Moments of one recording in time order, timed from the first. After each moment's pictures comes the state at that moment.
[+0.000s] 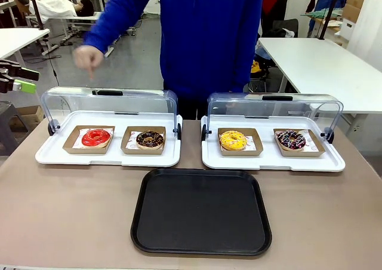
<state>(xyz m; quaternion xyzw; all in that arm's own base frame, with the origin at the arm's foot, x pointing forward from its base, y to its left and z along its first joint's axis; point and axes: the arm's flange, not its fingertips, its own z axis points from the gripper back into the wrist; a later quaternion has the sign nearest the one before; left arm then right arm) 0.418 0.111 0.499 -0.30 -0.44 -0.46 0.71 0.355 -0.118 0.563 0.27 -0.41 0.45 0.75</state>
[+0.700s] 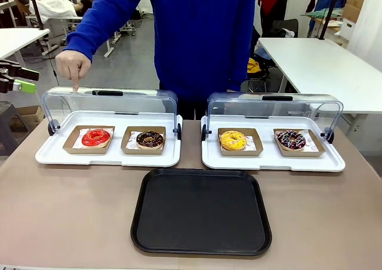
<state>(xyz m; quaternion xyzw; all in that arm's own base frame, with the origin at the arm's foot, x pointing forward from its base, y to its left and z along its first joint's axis) 0.418 0.111 0.499 -0.30 -0.44 -0.46 0.71 0.355 -0.118 0.563 0.27 -0.41 0.45 0.75</state>
